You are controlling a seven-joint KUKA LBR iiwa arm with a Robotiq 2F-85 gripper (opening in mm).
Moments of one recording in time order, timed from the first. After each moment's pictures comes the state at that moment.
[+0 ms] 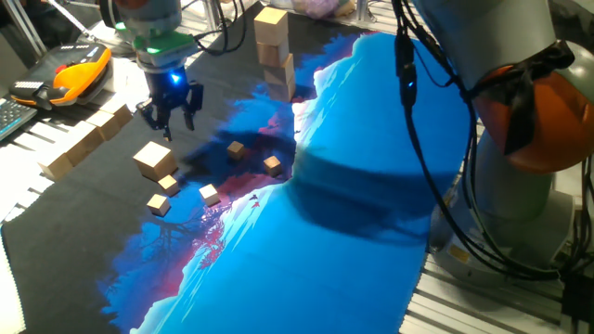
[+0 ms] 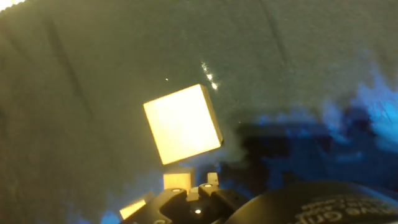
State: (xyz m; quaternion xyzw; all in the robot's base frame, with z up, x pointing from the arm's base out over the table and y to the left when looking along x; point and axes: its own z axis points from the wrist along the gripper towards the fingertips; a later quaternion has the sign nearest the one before) arm 0.636 0.089 0.125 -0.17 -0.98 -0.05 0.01
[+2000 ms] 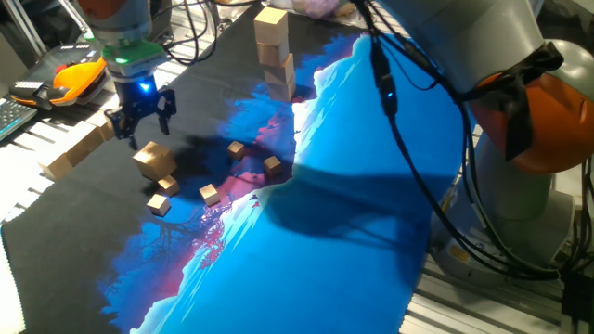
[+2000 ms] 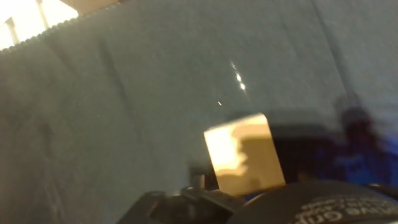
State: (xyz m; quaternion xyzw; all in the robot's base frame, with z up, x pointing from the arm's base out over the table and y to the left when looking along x) arm 0.689 0.132 0.114 -0.14 -0.99 -0.06 -0.01
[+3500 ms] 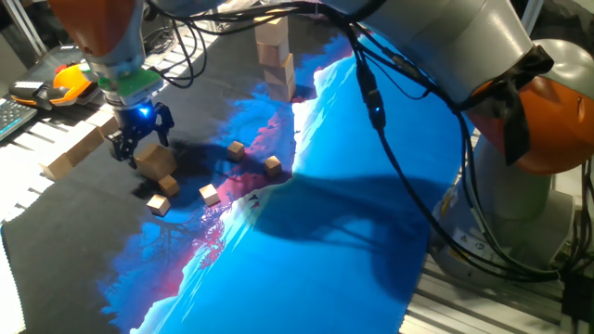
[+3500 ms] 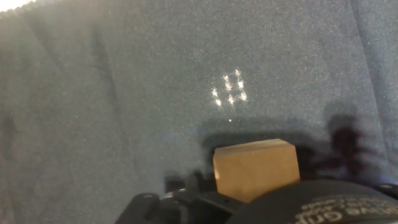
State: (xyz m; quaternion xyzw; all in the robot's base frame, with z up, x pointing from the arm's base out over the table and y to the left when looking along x) arm 0.700 0.134 0.064 -0.09 -1.00 -0.03 -0.02
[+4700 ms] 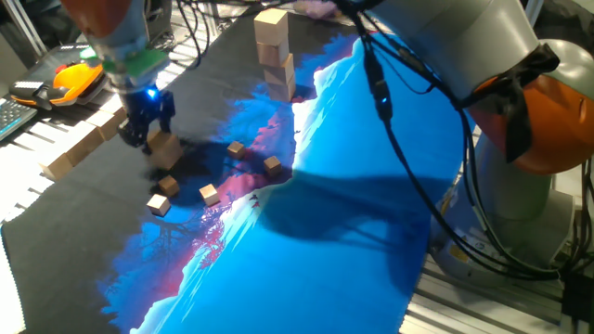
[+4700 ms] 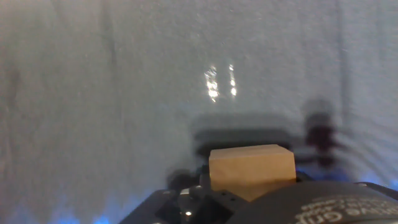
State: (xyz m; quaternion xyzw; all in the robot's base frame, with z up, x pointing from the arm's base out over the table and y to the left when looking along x) arm 0.674 0.107 0.116 -0.02 -1.00 -0.02 0.00
